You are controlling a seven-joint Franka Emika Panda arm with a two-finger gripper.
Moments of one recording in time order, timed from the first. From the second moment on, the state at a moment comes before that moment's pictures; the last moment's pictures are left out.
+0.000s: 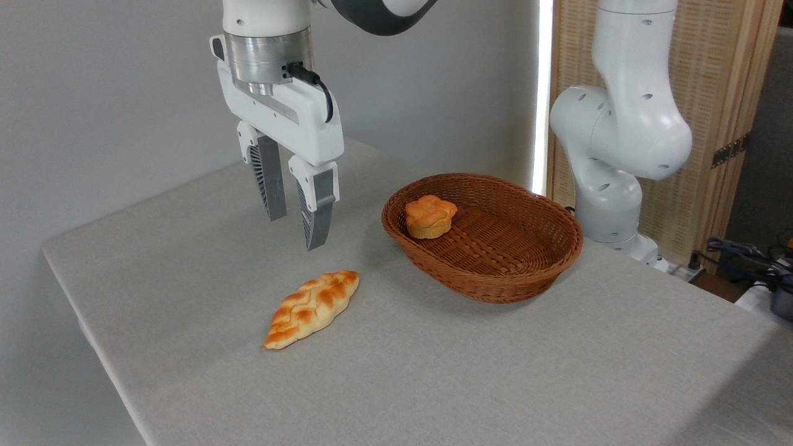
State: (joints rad) arm -0.18 -0.08 0.04 -1.81 -0.08 1.83 0.64
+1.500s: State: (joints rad) arm -0.19 -0.06 0.03 -1.83 -0.08 1.81 0.64
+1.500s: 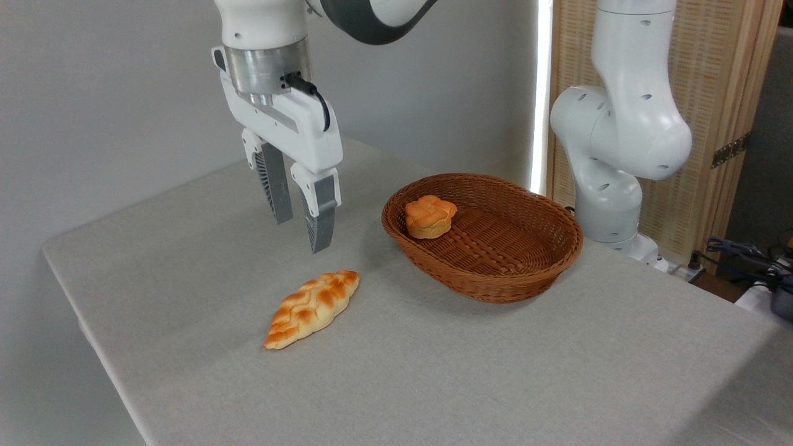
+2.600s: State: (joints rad) arm -0.20 0.10 -0.01 -1.95 -0.14 2.01 0.64
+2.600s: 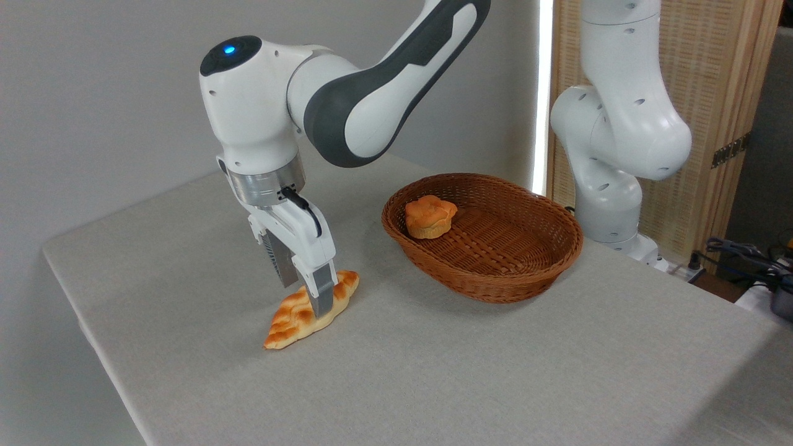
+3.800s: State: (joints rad) arm -0.20 0.12 -0.01 -1.95 -0.10 2.01 0.65
